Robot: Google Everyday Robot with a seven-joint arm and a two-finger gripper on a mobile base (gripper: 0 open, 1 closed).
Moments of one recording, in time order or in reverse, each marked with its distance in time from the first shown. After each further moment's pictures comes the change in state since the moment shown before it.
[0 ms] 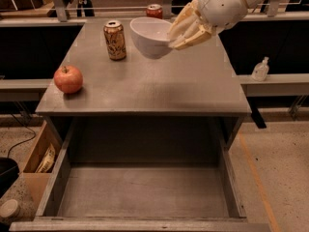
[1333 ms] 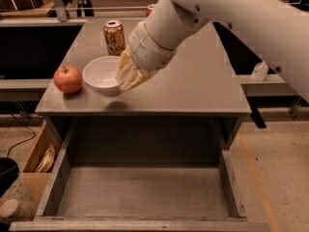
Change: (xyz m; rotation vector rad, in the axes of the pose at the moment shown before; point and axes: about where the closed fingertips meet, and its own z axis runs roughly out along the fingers) arm -0.046 0.032 0.140 -0.140 0.180 -0.143
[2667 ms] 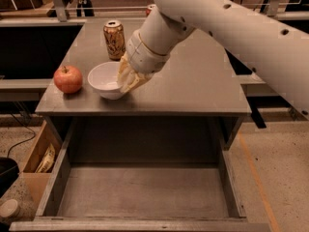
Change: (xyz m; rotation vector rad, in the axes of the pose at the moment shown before) arm 0.024 -0.010 0.034 -0.028 0.032 0.031
